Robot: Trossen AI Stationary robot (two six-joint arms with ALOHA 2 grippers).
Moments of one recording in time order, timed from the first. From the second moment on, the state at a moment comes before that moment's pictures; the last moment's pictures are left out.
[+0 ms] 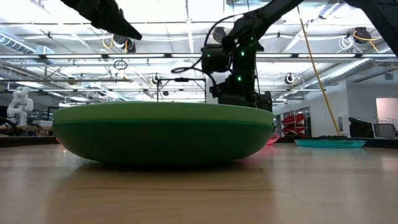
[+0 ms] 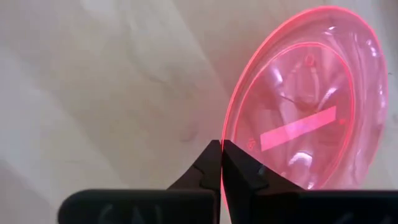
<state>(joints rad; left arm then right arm) 0.01 0.93 0.79 -0.34 -0.30 0.23 -0.35 1.96 1.41 -0.92 0.24 0.20</state>
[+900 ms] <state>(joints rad) 0.01 0.93 0.79 -0.33 -0.30 0.24 -0.04 1.87 1.42 -0.91 0.45 0.13</state>
